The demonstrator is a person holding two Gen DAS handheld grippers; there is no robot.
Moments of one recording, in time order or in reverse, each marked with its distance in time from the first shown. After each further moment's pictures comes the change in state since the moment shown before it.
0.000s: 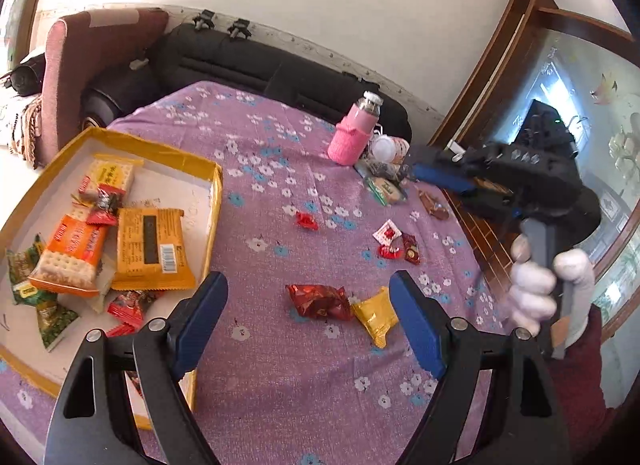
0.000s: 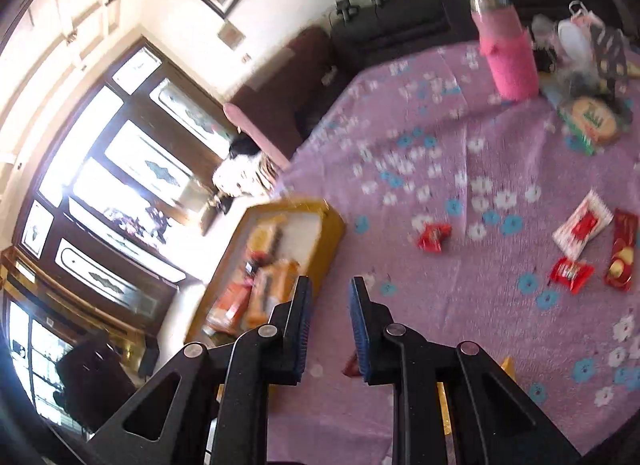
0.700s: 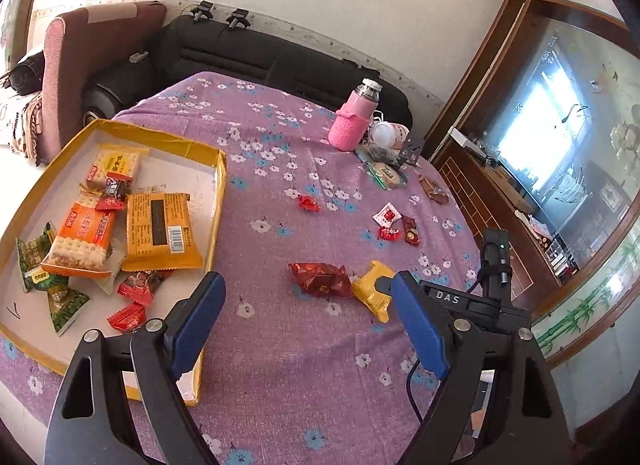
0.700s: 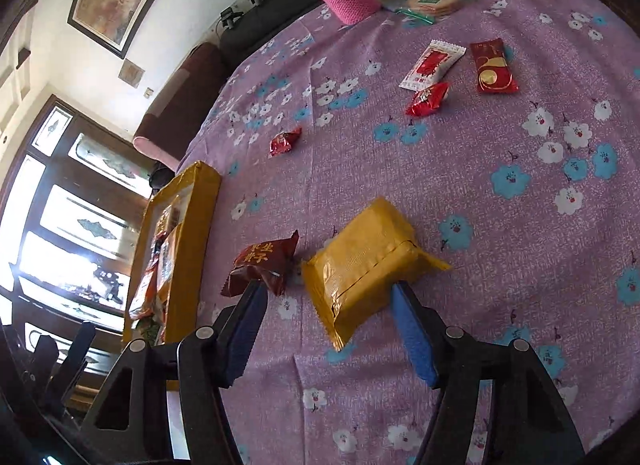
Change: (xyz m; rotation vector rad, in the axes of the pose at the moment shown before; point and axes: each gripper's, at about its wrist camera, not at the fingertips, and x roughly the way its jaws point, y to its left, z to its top) left arm 0.003 0.001 -0.011 0.022 0.083 0.004; right arm 0.038 -0.092 -0.126 0.249 0.101 -0.324
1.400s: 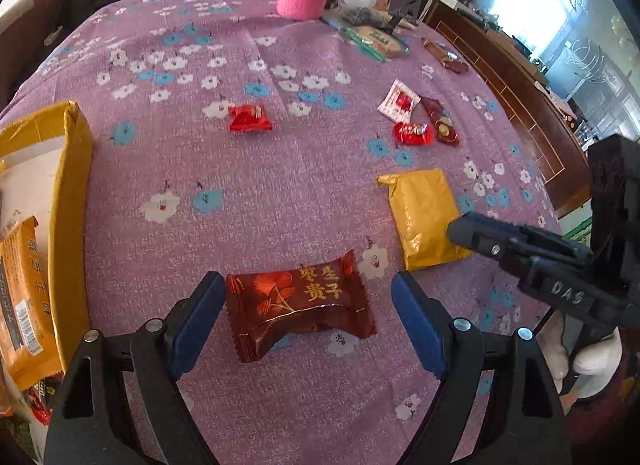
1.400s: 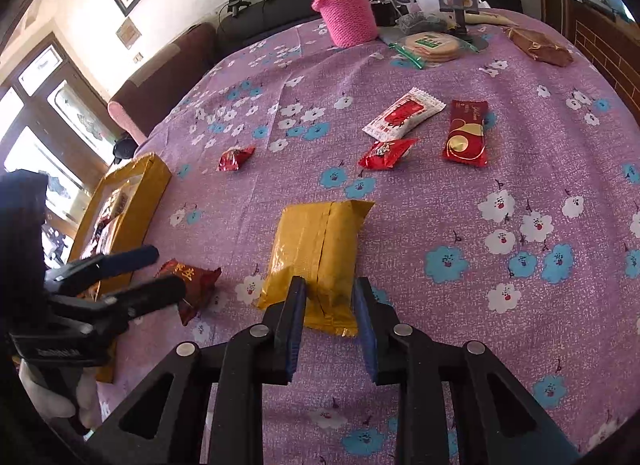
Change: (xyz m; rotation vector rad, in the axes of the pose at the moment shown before) left arm 0.180 -0.041 0.003 0.268 0.443 0.020; right arm -0.011 -0.028 0.024 -0.133 -0.044 -0.118
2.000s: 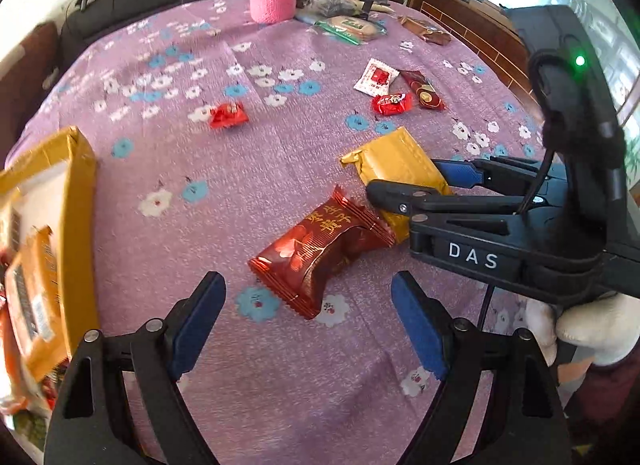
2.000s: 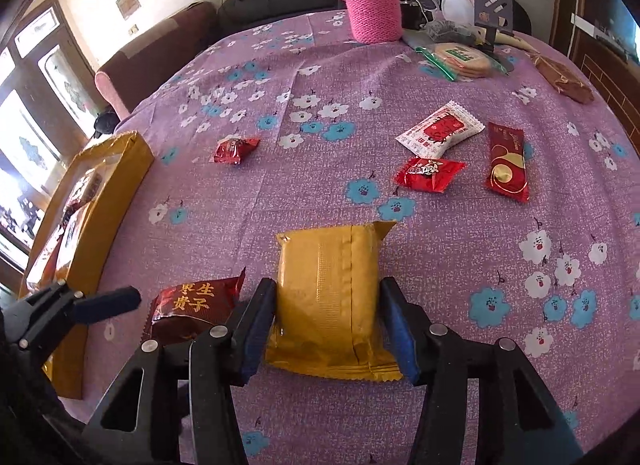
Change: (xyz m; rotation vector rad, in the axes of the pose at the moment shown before) left arm -0.008 -0.029 -0.017 0.153 -0.038 0.100; right arm 0.039 0.045 0.005 -0.172 0.029 -0.164
